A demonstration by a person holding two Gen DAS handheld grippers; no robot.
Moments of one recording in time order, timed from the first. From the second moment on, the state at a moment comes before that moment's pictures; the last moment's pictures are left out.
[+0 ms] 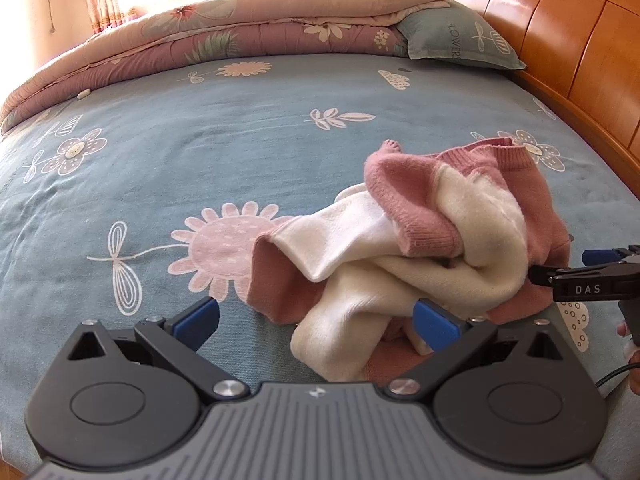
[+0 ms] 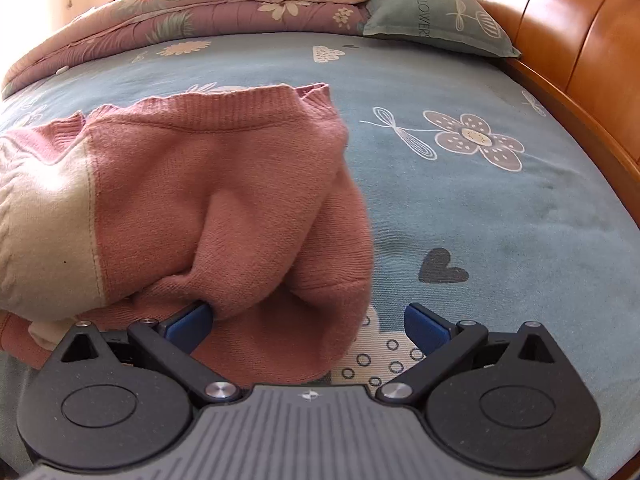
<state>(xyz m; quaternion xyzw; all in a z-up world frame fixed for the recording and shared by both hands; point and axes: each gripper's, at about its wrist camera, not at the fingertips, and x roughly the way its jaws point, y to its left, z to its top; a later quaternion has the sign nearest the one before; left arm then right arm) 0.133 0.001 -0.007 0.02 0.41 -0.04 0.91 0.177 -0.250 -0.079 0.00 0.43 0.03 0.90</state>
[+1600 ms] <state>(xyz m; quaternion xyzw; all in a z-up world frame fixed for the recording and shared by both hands) 0.221 0.002 -0.054 0.12 0.44 -0.25 0.85 0.173 -0.204 -0.103 -0.02 0.40 0.16 0.90</state>
